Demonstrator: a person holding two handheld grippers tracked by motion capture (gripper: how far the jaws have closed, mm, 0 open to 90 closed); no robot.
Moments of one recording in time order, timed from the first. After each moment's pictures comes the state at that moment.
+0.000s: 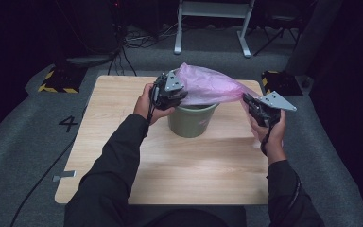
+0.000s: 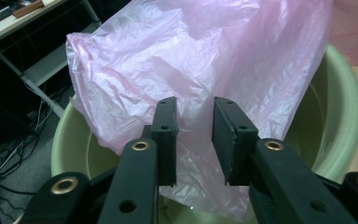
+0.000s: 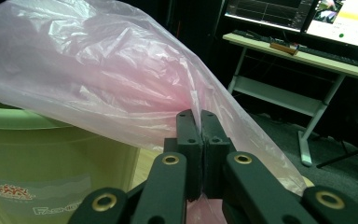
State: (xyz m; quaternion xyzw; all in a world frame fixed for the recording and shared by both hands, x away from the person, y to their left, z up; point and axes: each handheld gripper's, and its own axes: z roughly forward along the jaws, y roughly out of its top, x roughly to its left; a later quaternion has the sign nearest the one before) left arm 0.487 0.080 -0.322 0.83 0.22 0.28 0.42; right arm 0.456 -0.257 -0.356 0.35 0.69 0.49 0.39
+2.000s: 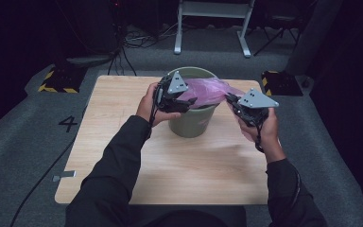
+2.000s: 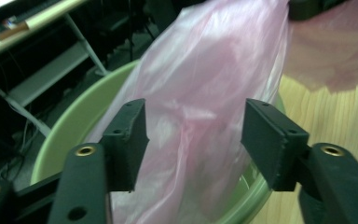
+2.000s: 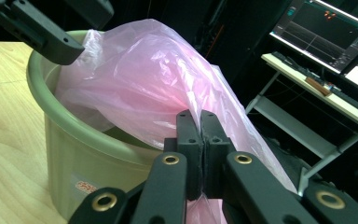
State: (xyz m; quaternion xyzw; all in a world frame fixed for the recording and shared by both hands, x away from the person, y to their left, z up) left arm 0.464 0.068 -0.304 0.83 0.19 0.27 0.46; right arm 0.432 -0.201 -0.315 0.22 0.77 0.44 0.40
